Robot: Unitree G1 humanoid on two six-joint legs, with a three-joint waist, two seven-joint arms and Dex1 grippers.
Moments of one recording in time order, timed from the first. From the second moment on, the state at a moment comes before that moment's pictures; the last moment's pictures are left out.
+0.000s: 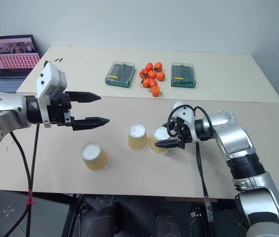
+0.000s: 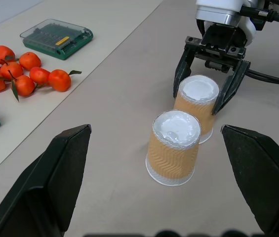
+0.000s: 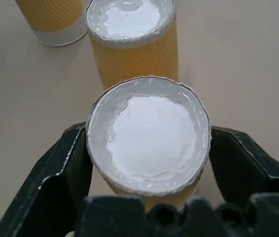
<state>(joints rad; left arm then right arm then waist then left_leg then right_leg) -0.69 0.93 0.06 -0.38 -0.73 0.93 -0.89 -0.69 -0.69 0.22 0.09 0.25 0.54 1.28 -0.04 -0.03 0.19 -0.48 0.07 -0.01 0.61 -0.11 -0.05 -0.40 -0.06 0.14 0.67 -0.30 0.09</state>
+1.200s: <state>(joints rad) -0.08 0.89 0.46 -0.78 -0.88 0.86 -0.76 -1.02 -0.71 0.09 0.11 0.49 0.56 1.45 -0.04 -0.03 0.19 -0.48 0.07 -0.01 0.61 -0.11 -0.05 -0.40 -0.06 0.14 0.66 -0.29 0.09</state>
